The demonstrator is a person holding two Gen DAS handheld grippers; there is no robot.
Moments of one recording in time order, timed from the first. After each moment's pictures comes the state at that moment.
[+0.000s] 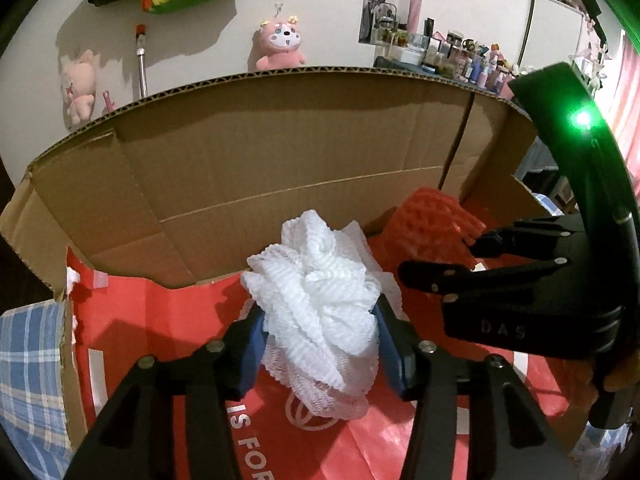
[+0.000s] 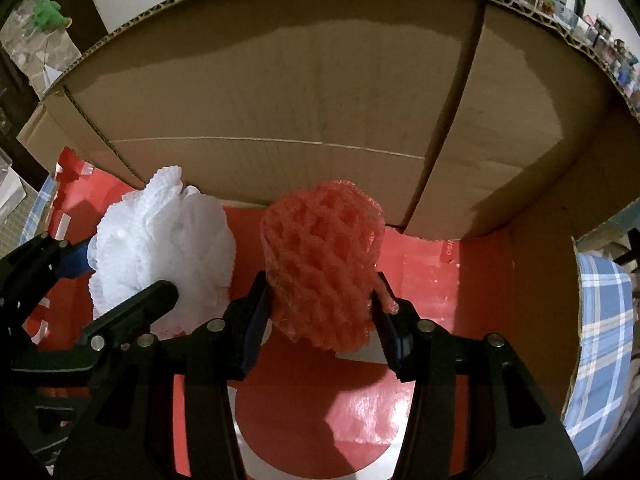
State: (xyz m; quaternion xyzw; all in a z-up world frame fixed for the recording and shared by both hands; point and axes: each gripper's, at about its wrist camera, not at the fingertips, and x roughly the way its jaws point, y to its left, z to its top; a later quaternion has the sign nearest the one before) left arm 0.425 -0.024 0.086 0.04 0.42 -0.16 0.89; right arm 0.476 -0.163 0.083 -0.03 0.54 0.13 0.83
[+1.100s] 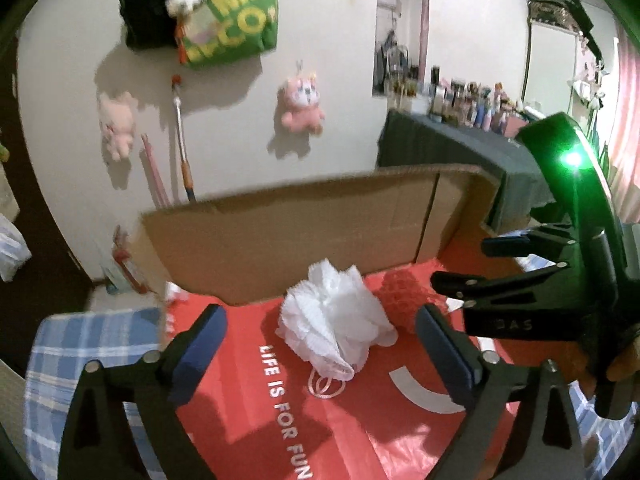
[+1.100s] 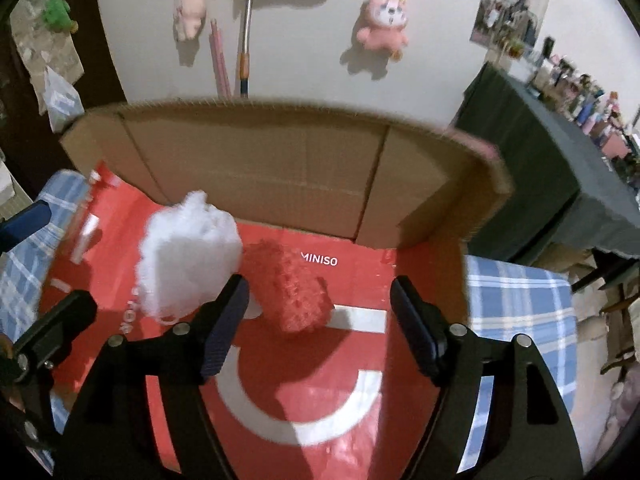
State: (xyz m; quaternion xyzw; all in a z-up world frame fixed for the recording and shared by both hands) left arm 0.358 -0.008 0.164 0.04 0.33 -0.12 0.94; right arm 0.423 -0.146 0.137 -0.08 0.48 0.09 0.87
